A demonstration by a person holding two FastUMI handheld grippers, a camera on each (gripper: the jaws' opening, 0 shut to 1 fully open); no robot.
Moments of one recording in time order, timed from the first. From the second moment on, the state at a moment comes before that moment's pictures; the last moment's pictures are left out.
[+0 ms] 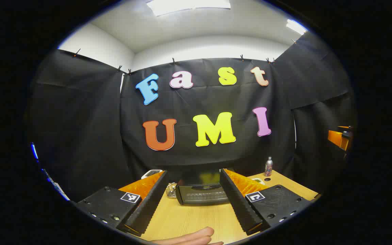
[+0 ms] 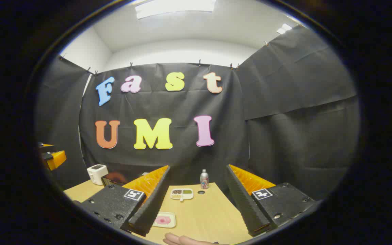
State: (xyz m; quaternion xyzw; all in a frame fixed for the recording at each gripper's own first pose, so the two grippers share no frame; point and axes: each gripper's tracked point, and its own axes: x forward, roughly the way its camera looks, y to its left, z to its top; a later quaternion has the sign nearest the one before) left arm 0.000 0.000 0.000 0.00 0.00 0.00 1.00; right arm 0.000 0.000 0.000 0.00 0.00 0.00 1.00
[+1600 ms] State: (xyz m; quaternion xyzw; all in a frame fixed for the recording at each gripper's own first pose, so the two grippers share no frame) left arm 0.247 -0.038 -0.184 -0.05 0.19 -0.04 0.98; right arm 0.097 -0.035 -0.046 -0.03 0.00 0.01 1.00
